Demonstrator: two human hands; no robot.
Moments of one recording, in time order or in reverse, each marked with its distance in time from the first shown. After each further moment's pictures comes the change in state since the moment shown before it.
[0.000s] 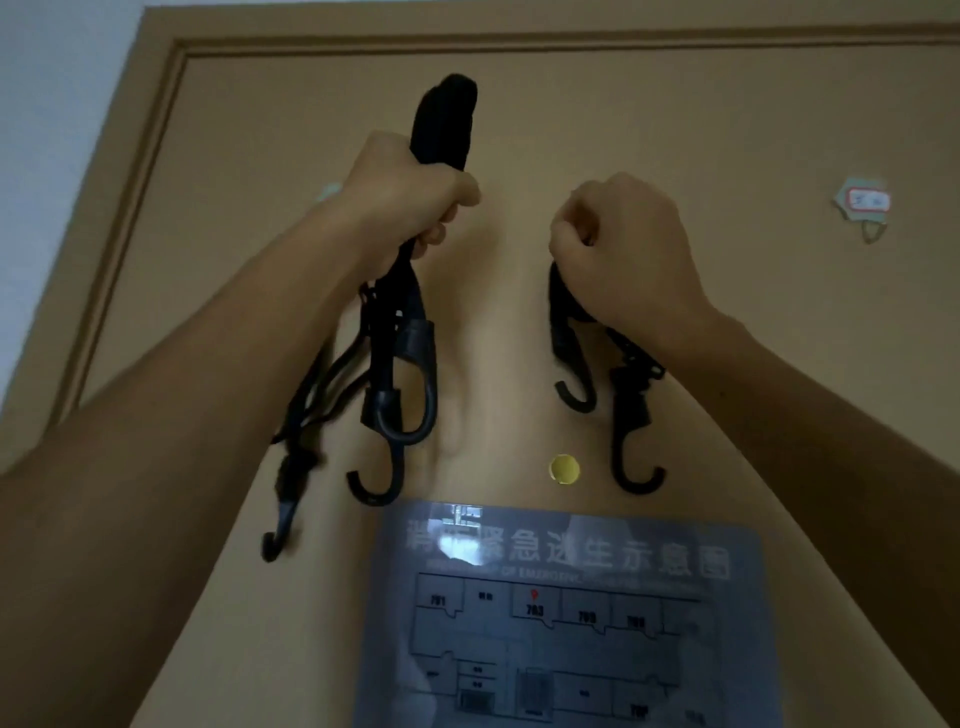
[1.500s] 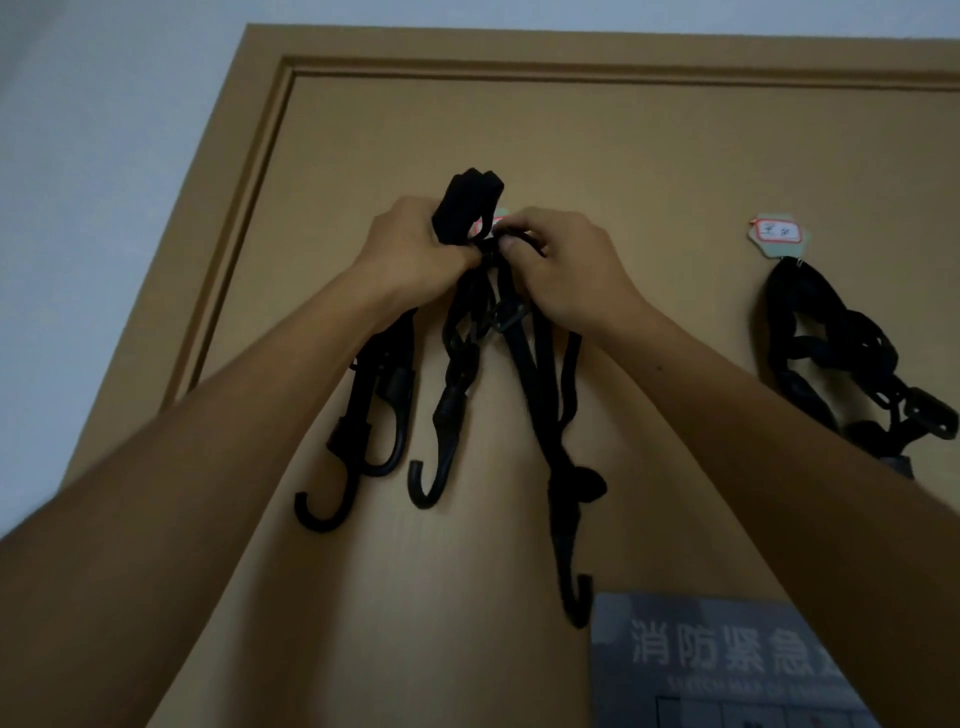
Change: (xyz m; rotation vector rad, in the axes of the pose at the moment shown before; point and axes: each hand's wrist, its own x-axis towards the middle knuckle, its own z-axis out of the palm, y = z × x) left_hand 0.080 -0.119 -0.109 0.173 -0.021 0.271; right_hand 0.057 -0.114 0.151 0.262 -0.137 -0.005
